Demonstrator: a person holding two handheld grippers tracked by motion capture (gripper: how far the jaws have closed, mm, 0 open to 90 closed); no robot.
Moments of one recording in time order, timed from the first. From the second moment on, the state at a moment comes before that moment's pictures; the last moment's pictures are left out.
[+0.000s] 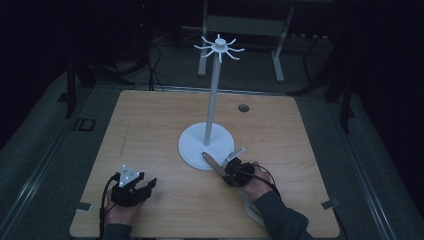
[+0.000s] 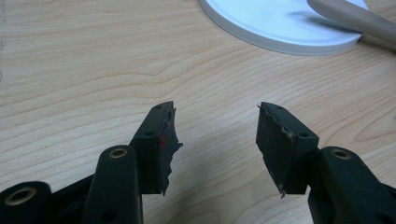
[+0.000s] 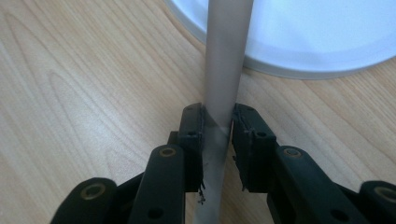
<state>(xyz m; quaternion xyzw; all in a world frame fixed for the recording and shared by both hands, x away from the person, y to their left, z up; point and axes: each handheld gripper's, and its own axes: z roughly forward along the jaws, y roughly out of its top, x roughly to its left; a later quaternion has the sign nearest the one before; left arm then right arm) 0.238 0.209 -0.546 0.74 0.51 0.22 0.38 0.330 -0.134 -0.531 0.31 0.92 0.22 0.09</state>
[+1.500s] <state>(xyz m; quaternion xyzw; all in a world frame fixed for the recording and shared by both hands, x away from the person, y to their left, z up) 0.241 0.207 -0.548 0.74 0.51 0.21 0.38 0.331 -0.129 -0.527 0.31 0.92 0.22 0.09</state>
